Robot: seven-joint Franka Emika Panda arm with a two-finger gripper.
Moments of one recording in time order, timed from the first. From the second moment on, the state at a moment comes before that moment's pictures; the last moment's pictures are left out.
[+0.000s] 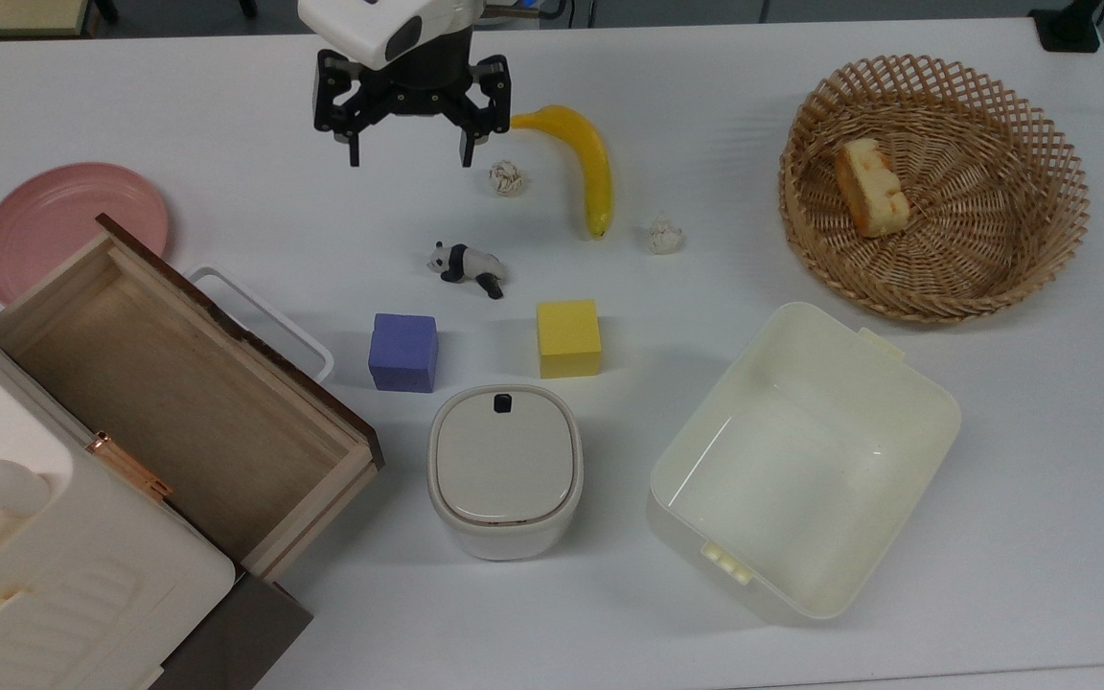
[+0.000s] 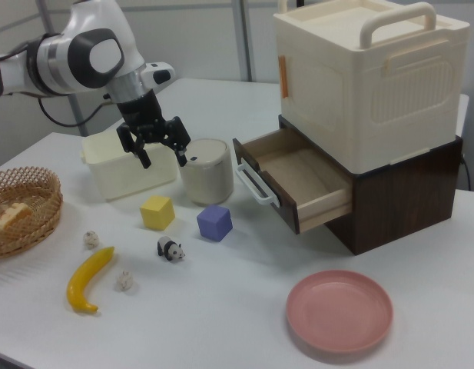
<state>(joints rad) 0.12 0.07 -0.06 -1.74 -0.18 1.89 -0.06</state>
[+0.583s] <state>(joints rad) 0.12 0.05 -0.07 -1.65 -0.09 1.73 -0.05</state>
